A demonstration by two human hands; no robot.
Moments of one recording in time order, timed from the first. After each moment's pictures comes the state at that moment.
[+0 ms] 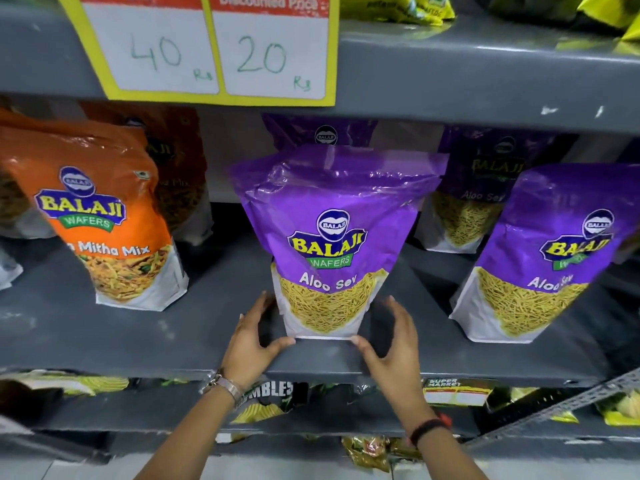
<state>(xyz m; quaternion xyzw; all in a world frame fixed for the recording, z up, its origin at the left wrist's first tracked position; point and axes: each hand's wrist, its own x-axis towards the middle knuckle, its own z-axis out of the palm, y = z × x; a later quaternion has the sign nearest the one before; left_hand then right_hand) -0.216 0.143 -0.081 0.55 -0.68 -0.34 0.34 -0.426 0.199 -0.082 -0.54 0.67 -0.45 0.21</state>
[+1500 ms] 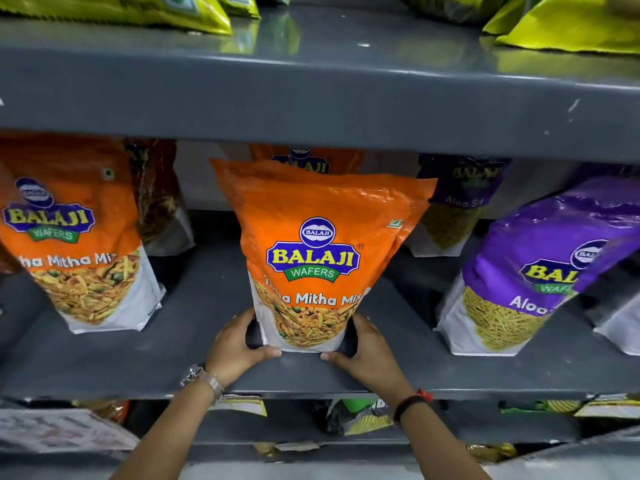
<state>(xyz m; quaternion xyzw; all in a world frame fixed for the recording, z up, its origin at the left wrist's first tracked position) 0.050 0.069 -0.077 0.58 -0.68 -0.38 0.24 -0.169 0.115 -0.080 -0.63 0.64 -0.32 0.30</state>
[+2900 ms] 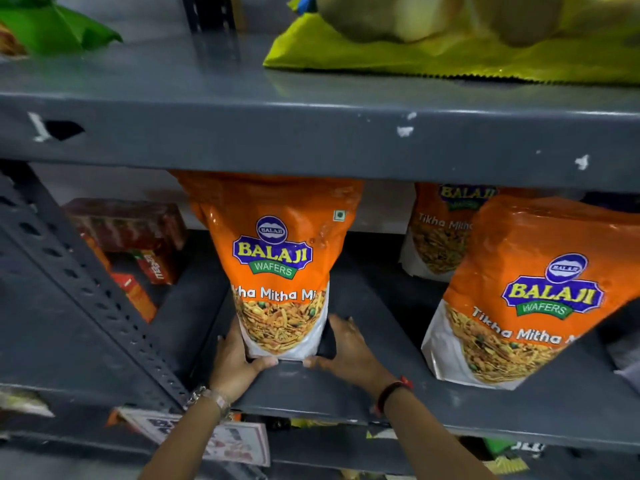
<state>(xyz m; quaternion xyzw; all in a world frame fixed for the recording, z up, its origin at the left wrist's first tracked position) 0.286 0.032 -0.084 0.60 -0.60 -0.37 0.37 0.084 0.023 -0.089 -0.73 0.56 -0.26 0.31</state>
